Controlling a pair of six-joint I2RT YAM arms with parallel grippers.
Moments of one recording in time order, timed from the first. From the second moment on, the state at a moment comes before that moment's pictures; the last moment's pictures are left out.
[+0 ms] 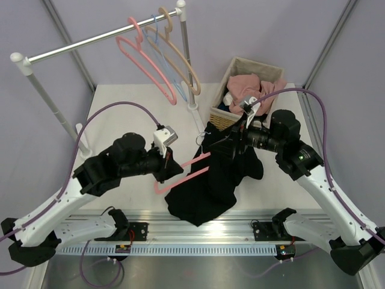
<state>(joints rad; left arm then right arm) -0.93 0.92 1.18 -0.74 0.22 -0.27 0.54 1.00 1.10 -0.31 -0.62 0.21</state>
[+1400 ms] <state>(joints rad) -0.93 0.84 1.27 -0.99 -0.08 -0.52 0.70 1.13 0.68 0.12 -0.47 0.33</state>
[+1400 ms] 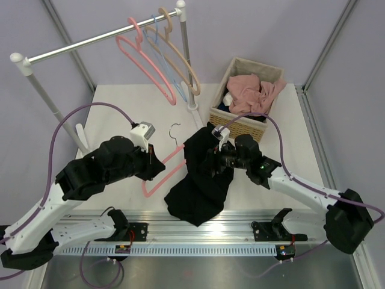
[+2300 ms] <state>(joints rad) -0.93 0.63 1.43 -1.37 -0.16 -0.55 0.71 1.23 0.79 -0.09 0.25 0.45</state>
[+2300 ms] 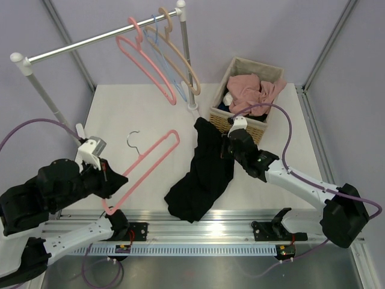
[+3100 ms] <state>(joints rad) -0.93 0.93 1.79 -1.32 -1.01 -0.52 0.71 0.89 0.87 -0.35 0.05 0.35</state>
